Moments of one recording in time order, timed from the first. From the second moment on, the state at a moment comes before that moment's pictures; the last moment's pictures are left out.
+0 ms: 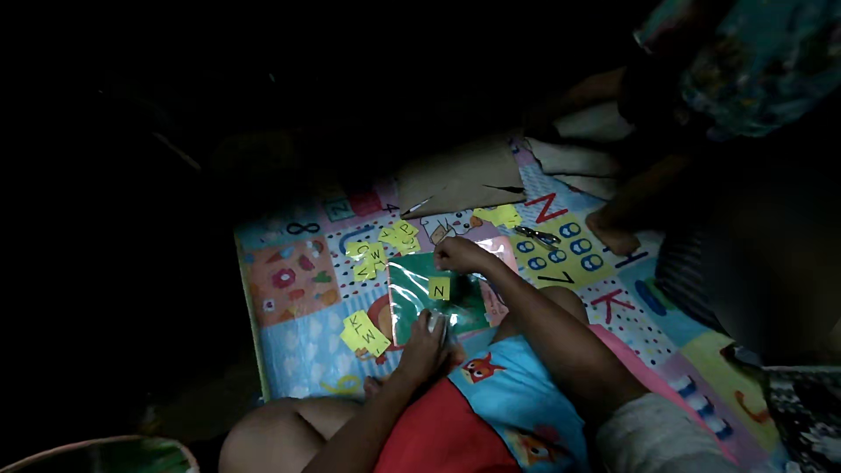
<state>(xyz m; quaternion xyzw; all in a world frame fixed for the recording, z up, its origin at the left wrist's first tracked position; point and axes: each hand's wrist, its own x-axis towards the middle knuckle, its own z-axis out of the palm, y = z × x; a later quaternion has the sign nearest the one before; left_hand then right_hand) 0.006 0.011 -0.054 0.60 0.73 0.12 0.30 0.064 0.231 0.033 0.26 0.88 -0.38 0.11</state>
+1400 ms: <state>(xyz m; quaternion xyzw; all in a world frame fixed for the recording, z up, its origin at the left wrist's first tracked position) -0.037 0.038 -0.039 0.48 0.69 0.48 0.26 0.095 0.170 0.063 0.25 0.90 -0.32 -0.16</state>
